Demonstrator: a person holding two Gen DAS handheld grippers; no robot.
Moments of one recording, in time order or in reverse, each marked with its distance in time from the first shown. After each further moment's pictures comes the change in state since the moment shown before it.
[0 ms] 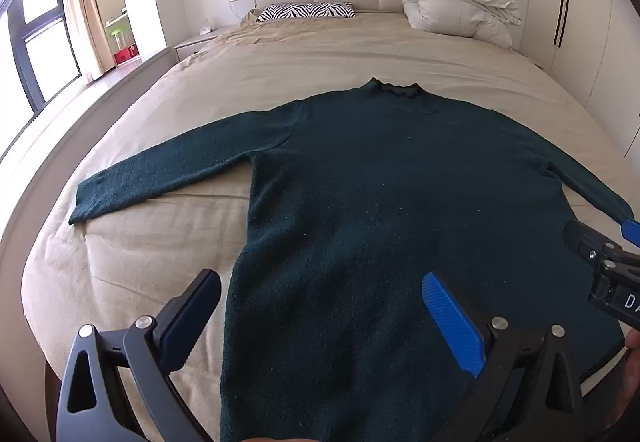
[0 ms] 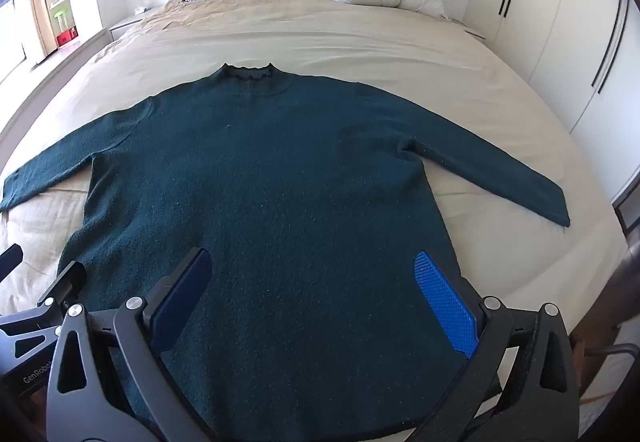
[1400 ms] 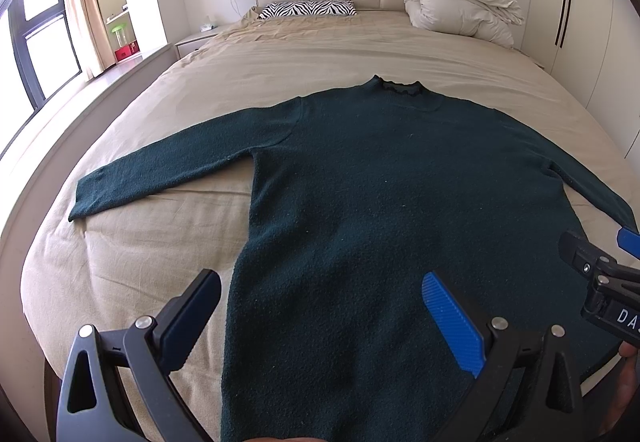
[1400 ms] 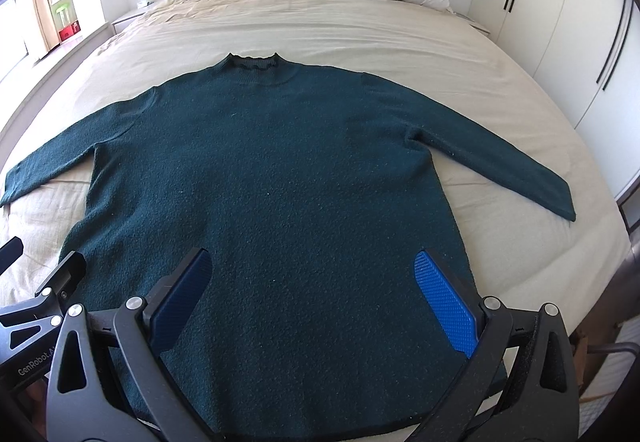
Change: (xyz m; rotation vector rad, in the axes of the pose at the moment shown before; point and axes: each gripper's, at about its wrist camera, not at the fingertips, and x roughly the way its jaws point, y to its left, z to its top) left arm 0.005 0.004 -0.001 -0.018 0.018 -0.015; right arm 0.005 0.003 -0.006 -0.003 0.022 0.008
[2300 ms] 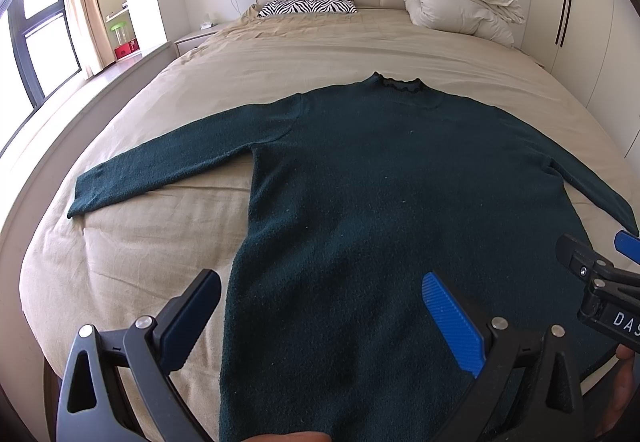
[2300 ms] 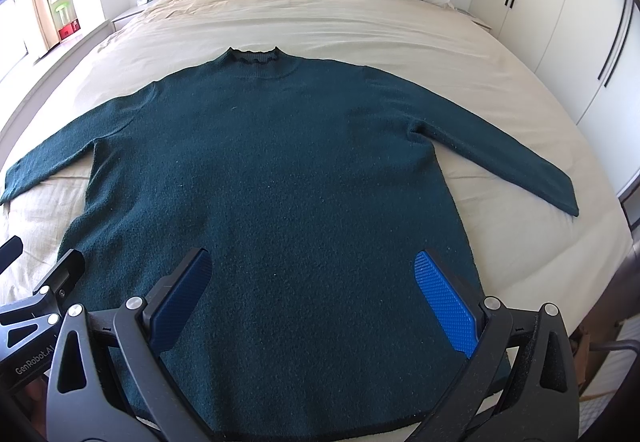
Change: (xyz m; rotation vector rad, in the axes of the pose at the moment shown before) left arm 0.001 0.000 -0.003 -0.001 0.004 -0.002; right arm 0.004 0.002 -0.003 0.000 0.016 0.005
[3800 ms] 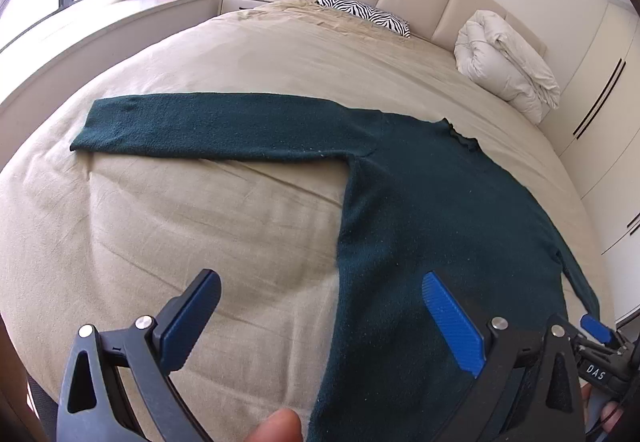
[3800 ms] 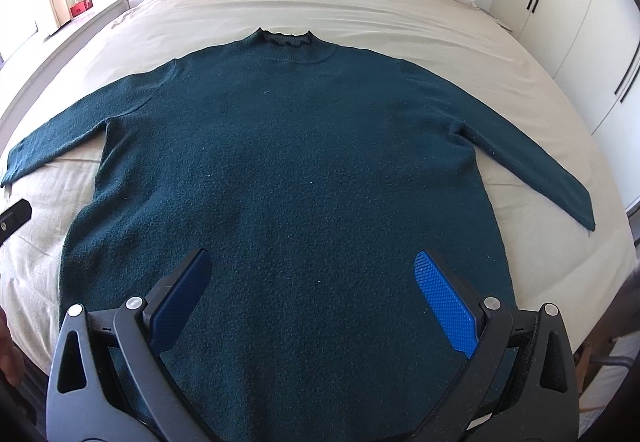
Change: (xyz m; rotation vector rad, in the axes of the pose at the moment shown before) left arm 0.026 0.155 0.008 -0.365 0.011 -0.171; right arm 0.026 0.047 0.013 -0.066 0.054 0.028
